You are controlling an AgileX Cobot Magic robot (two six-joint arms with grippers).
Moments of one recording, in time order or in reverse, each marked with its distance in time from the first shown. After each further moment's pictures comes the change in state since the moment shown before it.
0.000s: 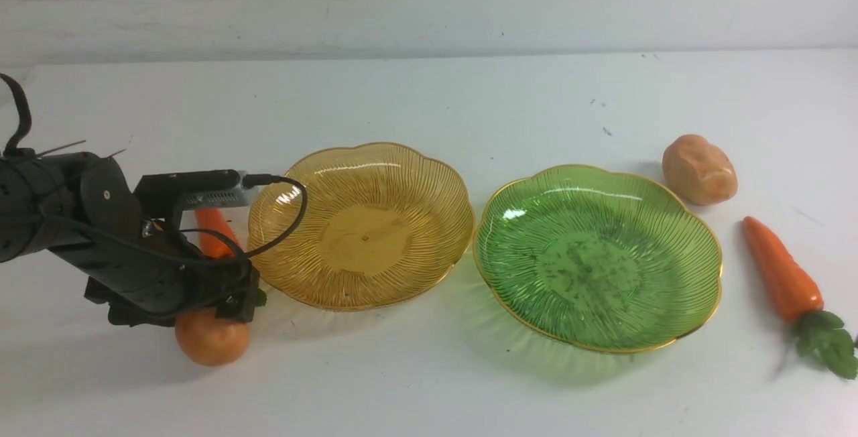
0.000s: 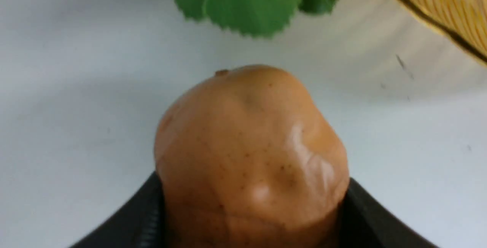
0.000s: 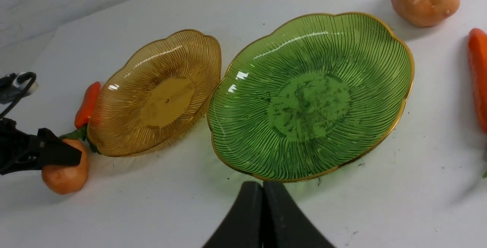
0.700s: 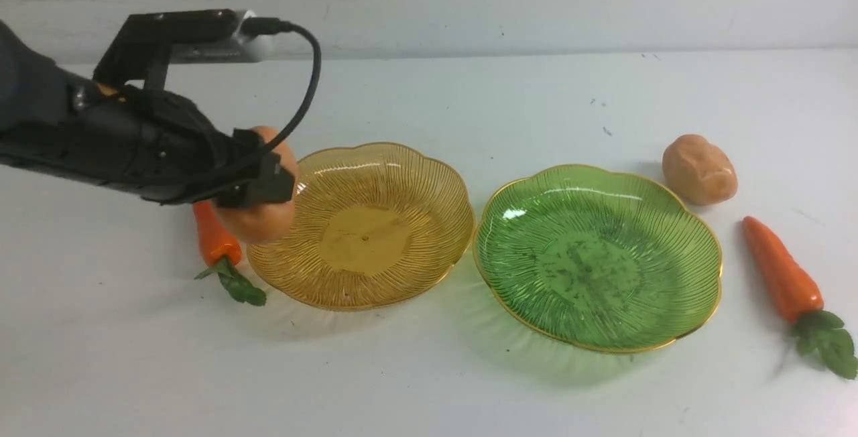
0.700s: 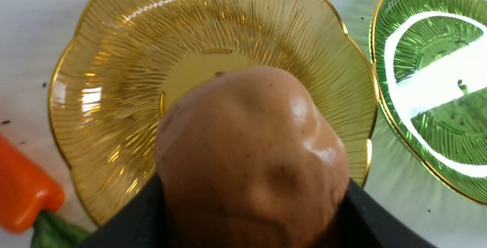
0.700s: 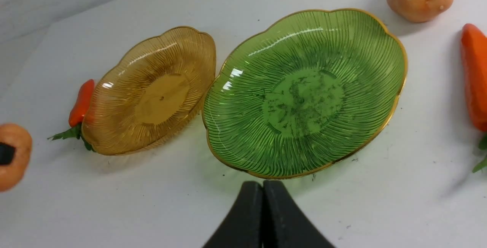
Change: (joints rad) right arm 0.000 0.472 -0.436 -0.350 0.130 0.173; left arm -0.114 -0.114 -0.194 -0.303 -0.152 0.317
